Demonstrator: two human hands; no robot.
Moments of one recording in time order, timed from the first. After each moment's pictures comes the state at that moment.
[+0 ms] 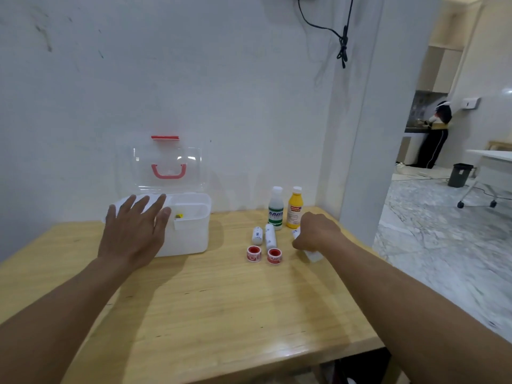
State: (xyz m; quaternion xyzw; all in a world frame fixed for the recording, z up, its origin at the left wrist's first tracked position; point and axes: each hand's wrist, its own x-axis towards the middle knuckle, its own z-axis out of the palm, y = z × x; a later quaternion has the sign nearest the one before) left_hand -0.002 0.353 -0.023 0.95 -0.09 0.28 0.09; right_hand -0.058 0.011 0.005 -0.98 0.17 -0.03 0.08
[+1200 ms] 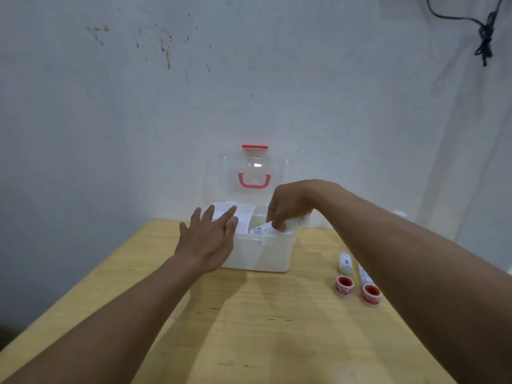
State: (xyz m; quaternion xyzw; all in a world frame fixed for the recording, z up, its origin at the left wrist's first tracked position) left_hand 0.002 0.386 -0.012 0.98 -0.02 0.14 0.17; right_hand 0.035 0.201 0.103 -0.98 -0.15 0.12 0.00
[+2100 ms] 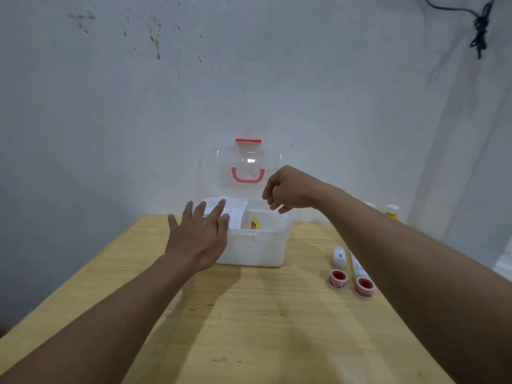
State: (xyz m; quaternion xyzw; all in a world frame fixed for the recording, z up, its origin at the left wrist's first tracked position) left_hand 0.004 0.389 -0.015 0.98 -0.01 0.18 0.13; right_hand 0.037 0.186 0.092 -0.94 -0.14 0.01 0.31
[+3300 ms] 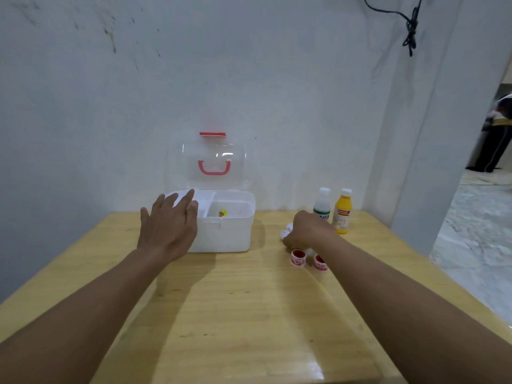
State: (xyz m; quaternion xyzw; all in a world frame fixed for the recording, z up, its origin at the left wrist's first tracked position) left_hand -0.003 0.374 -0.019 0.95 -0.02 0.23 0.19; right_hand 0.000 0.098 -0.006 -0.99 0.09 -0.01 0.12
